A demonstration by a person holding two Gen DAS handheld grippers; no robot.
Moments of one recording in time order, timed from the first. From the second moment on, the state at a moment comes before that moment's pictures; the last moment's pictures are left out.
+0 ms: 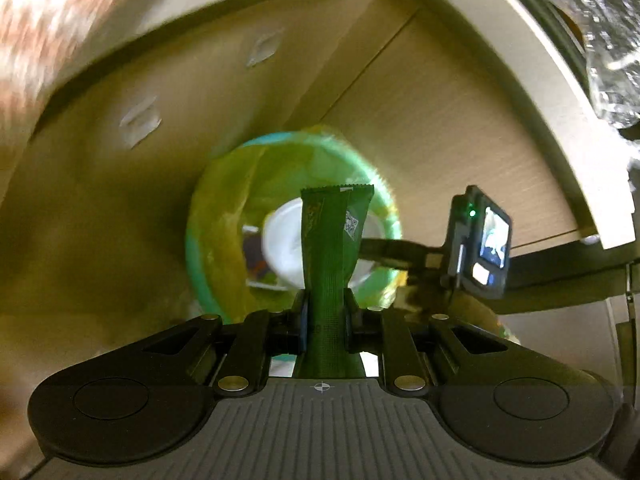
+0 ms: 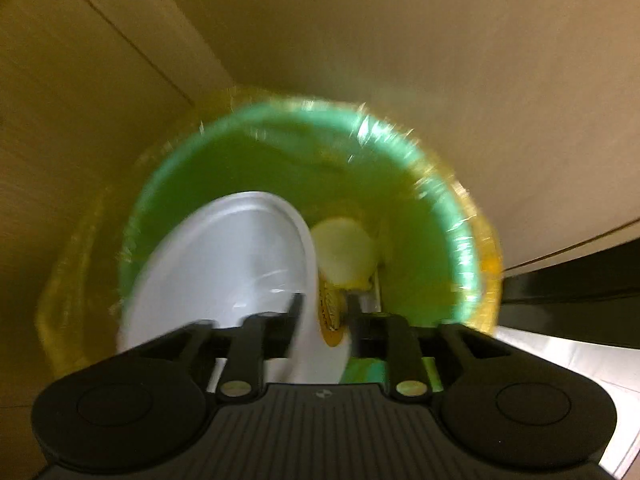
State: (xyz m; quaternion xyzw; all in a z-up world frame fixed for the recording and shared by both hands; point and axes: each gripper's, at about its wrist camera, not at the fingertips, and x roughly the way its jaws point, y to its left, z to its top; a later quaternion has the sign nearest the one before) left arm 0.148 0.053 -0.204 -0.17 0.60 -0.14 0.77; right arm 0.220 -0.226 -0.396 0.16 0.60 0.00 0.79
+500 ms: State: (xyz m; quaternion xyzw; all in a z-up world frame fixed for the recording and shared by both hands) left arm 0.147 0.027 -0.218 -0.15 0.62 -0.13 0.76; right arm 0.181 -0.266 -0.384 0.22 0.58 0.00 0.78
